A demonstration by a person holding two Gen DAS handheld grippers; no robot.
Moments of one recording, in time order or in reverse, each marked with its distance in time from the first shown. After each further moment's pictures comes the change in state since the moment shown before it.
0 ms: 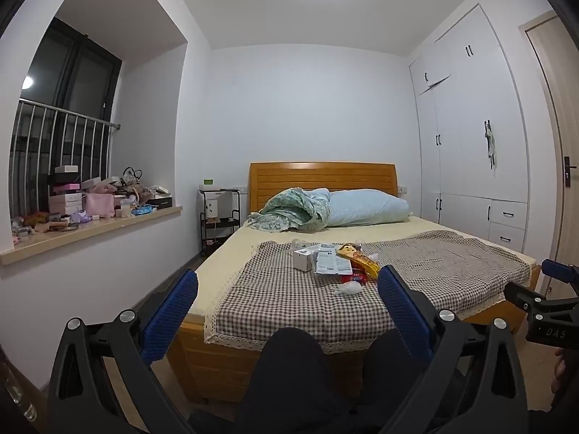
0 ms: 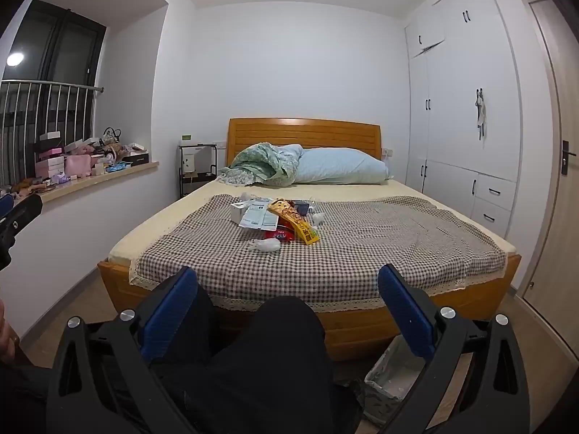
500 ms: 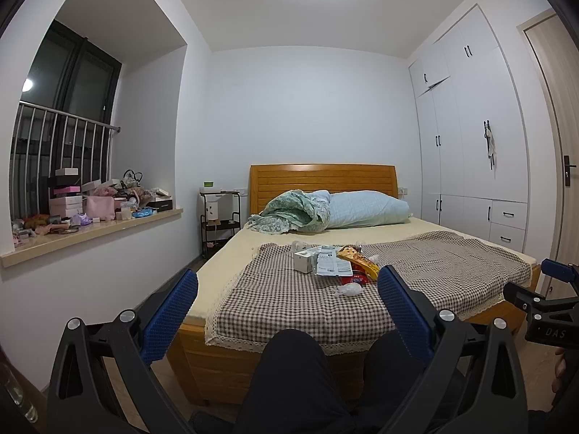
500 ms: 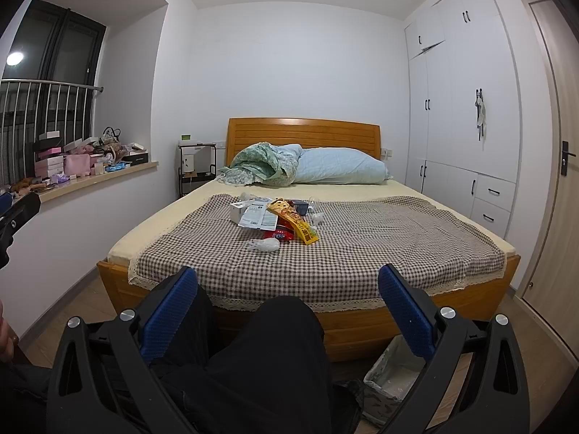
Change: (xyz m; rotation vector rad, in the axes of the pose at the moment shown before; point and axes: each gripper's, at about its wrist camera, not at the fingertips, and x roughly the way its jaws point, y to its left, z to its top) left arm 0.000 -0.001 0.001 0.001 -0.009 -0.002; right arm 0.000 -0.004 -0.003 0.006 -0.001 -0.002
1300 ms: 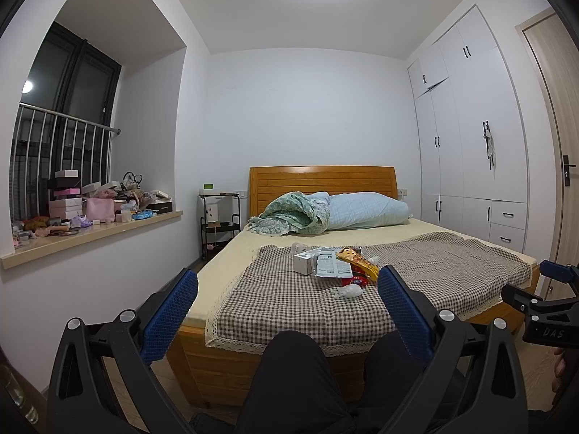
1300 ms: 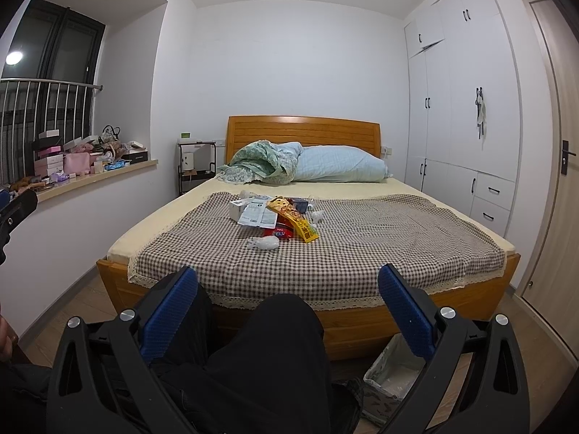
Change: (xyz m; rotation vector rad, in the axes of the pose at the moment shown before) left arm -0.005 -0.002 0.005 0.004 -0.008 0.002; right arm 0.000 -0.002 0.001 0.002 0.010 -0.001
